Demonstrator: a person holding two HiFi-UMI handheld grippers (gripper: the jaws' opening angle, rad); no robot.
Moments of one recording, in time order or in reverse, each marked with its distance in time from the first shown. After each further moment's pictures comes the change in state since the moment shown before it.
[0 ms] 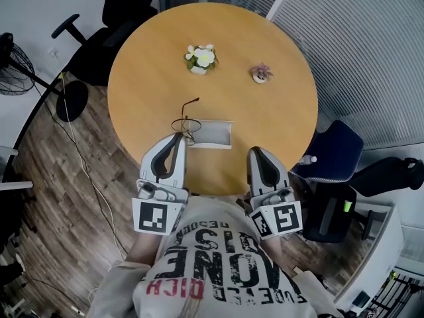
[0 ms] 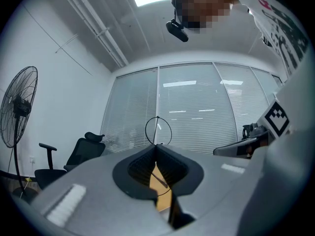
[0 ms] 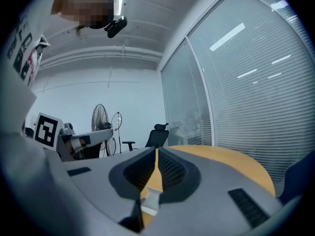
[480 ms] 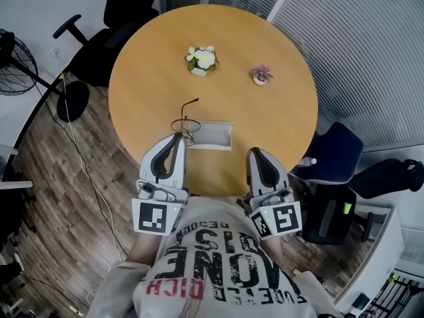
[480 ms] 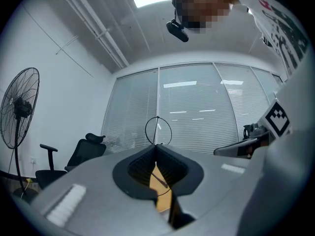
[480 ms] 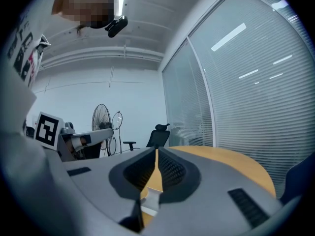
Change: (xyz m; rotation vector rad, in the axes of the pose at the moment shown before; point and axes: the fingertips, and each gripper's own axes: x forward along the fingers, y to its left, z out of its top) left arm -0.001 0.003 0.010 0.035 -0.064 0.013; right arm 0.000 0.002 0.002 -0.009 -0.004 0.013
